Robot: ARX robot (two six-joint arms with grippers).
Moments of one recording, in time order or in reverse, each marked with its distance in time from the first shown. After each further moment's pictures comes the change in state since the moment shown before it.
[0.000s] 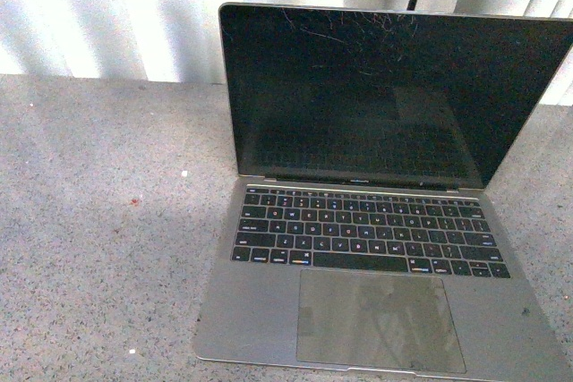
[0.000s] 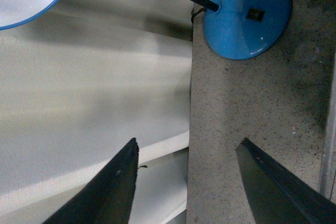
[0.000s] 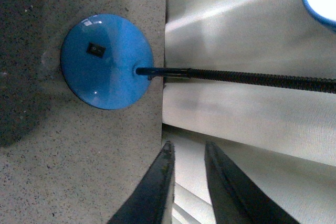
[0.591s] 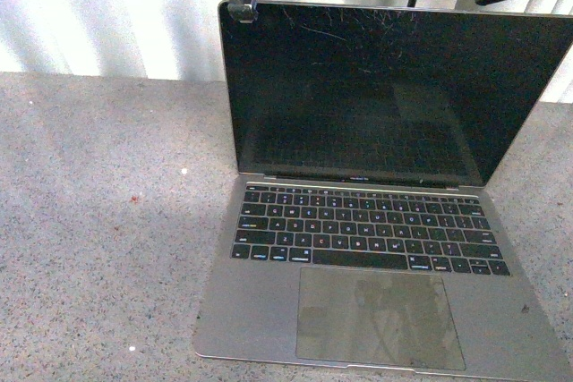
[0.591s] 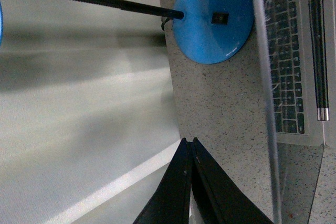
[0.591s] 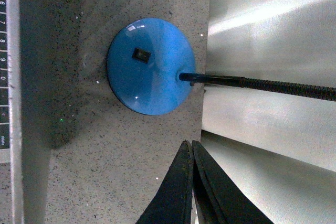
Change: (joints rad) left arm -0.060 0.042 0.028 -0.065 -0.058 0.120; right arm 0.028 0.026 -0.005 -0.104 0.018 0.001
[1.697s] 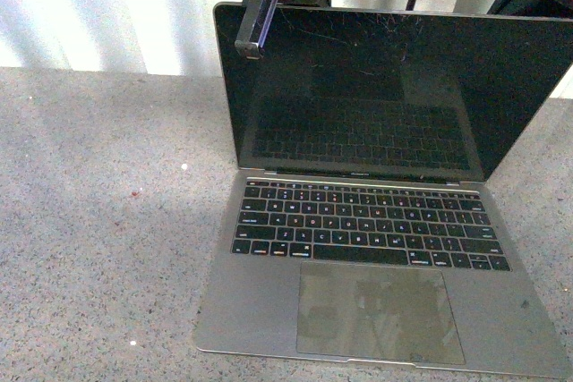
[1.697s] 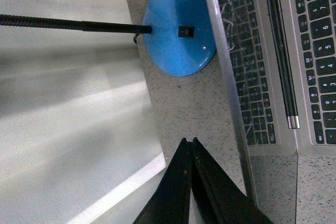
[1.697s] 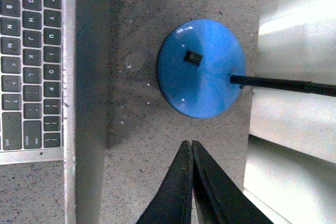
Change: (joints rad) left arm -0.031 0.008 -0.060 0.002 0.007 0.034; right arm 0.014 0.003 -0.024 -0.137 0.015 0.006
